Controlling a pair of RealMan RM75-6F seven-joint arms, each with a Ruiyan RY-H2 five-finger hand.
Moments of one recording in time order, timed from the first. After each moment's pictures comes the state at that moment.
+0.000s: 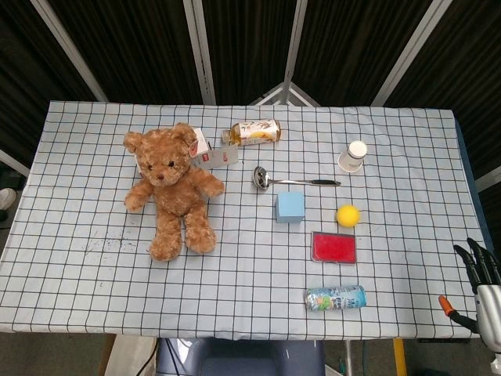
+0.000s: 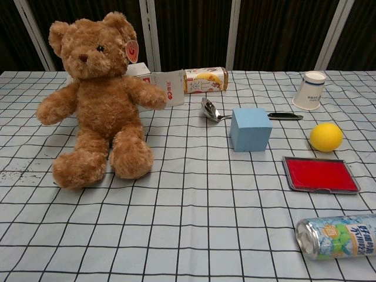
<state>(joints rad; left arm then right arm) 0.17 -1.07 -0.12 -1.90 1.34 1.73 0.08 -0.07 -0.97 0.02 -1.82 -1.59 1.62 -0.04</state>
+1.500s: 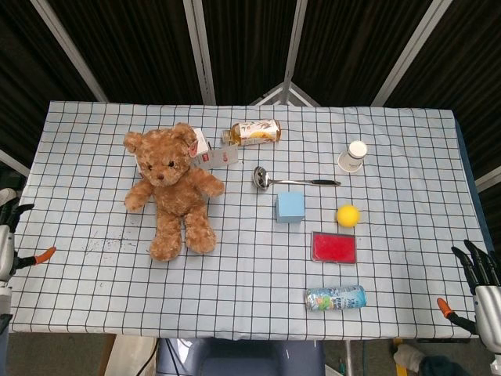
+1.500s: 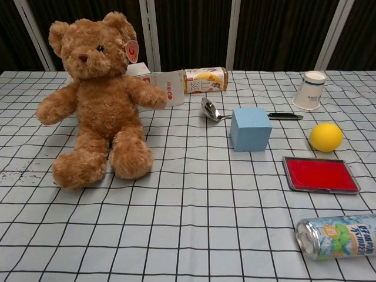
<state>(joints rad) -0.16 -1.14 -0.27 -1.81 1.04 1.31 0.15 -0.07 -0.96 0.01 -1.82 -1.59 1.60 -0.02</state>
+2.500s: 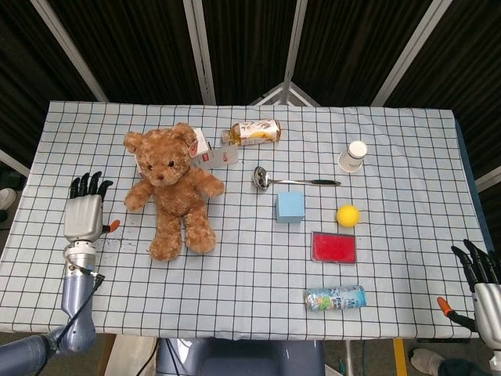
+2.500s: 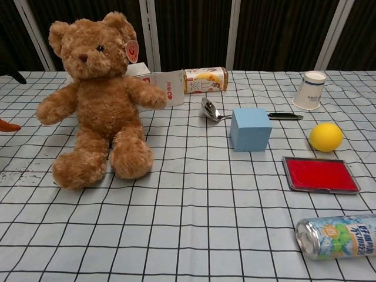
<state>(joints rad) -0.48 -1.57 -0.27 -1.46 0.99 1.32 0.56 -0.06 -0.96 0.02 -1.81 -1.55 1.56 -0.01</state>
